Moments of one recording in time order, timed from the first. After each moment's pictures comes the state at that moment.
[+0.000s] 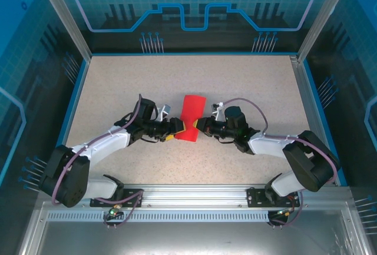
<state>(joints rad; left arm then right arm) -0.41 1.31 0.66 -0.15 0.70 -0.85 0.61 1.47 0.53 0.54 -0.50 1.12</state>
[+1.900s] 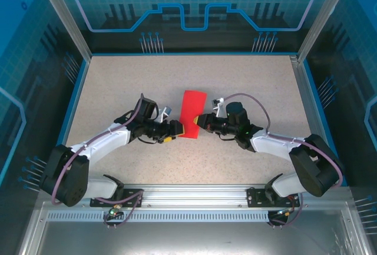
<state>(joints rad) -0.41 1.32 0.72 -0.31 0.70 -0.75 0.59 1.41 0.58 0.44 -0.51 1.04</state>
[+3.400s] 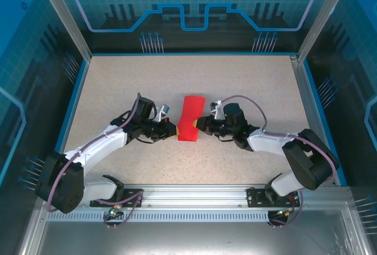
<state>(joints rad) -0.41 1.26 0.72 -0.35 0.66 -0.74 0.59 1.49 0.58 0.46 -0.54 1.03</state>
